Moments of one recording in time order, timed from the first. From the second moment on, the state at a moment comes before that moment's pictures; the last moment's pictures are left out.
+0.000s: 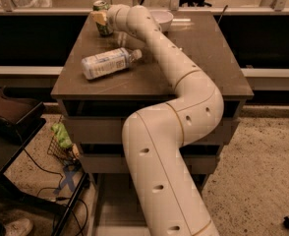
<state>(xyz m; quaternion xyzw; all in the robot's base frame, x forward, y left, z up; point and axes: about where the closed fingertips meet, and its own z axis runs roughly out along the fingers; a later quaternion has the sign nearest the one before) 0.998 0.136 0.894 -0.27 0.69 0.21 0.64</state>
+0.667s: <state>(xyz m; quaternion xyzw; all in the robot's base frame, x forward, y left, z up) 0.993 0.135 0.901 -0.28 0.69 0.21 0.63</state>
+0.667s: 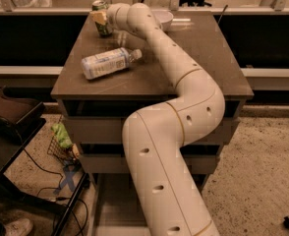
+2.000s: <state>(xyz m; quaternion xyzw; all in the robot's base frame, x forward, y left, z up) 0.872 -0.010 1.043 -0.27 0.68 0.16 0.66</state>
